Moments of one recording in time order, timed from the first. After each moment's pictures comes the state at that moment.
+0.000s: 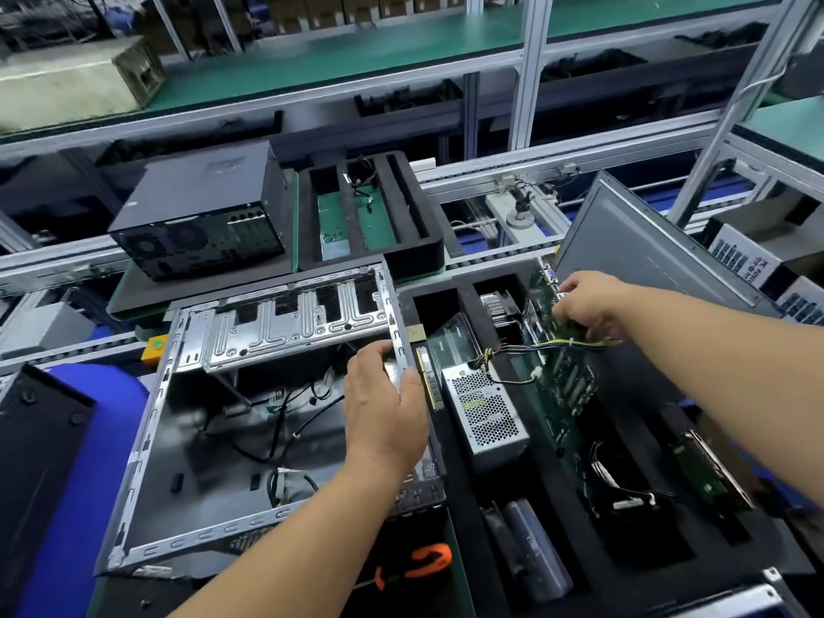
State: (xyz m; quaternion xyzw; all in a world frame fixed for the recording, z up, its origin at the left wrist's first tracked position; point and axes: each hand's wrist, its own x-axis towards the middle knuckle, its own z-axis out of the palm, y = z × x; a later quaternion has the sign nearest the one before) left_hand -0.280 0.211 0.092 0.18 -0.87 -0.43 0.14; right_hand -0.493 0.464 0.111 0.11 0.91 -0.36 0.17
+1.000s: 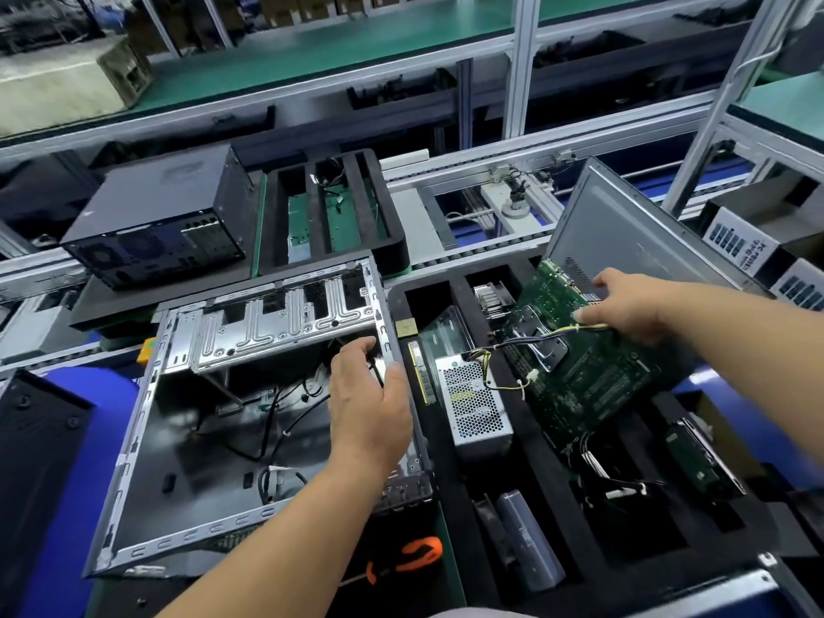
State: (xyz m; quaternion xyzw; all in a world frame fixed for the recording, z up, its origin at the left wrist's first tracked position) left_hand -0.282 0.211 0.089 0.19 -0.87 -0.43 0.14; right_hand -0.486 0.530 0.118 0.03 0.96 -0.16 0.24
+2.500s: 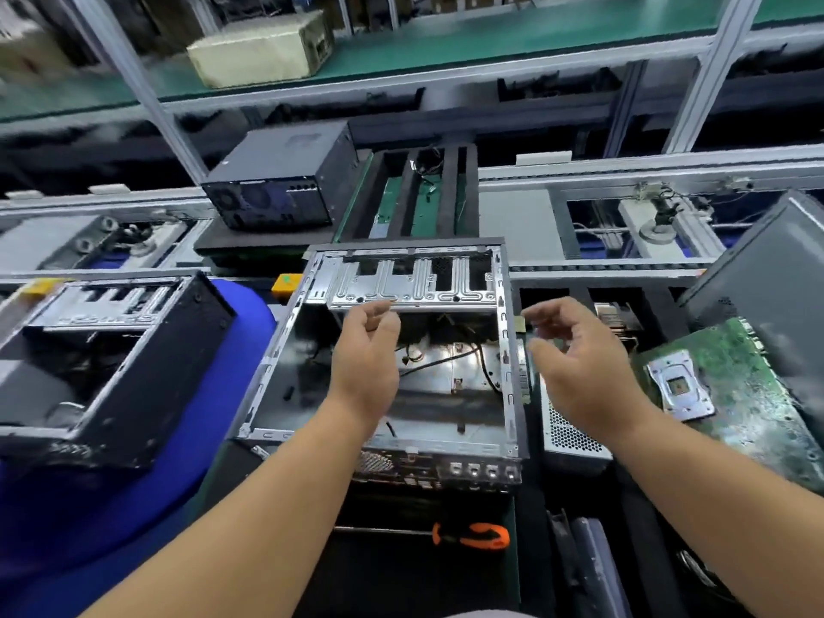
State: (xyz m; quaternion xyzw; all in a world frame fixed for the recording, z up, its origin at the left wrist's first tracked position) left_hand -0.237 0.111 0.124 0.28 -0.71 -0.60 0.24; right_hand -0.337 0.338 0.134 -0.23 0.80 -0.55 0.05
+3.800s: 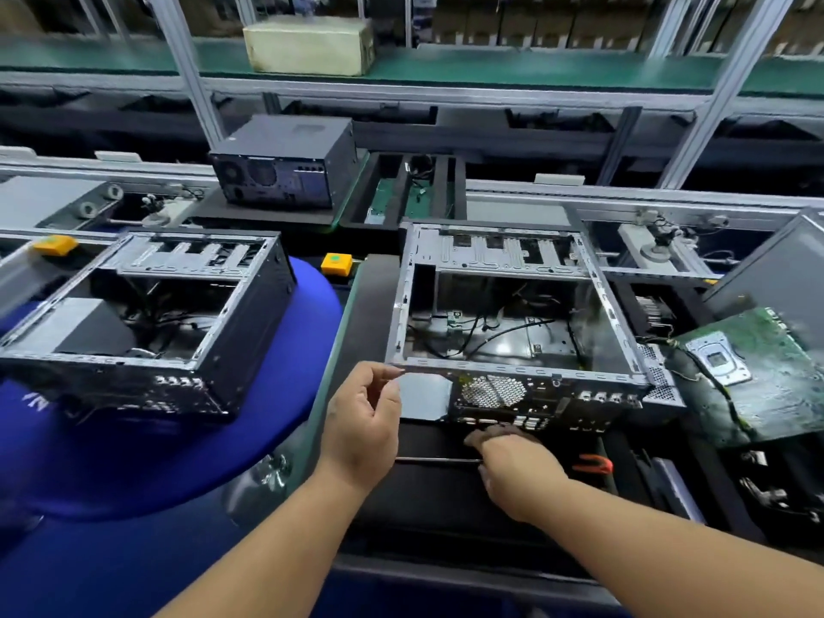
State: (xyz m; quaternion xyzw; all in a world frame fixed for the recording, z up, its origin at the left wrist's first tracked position) left_hand -0.008 0.003 0.066 0.20 -0.77 -0.53 0.29; right_hand -0.126 0.200 0.012 -0.40 0.90 0.01 0.16
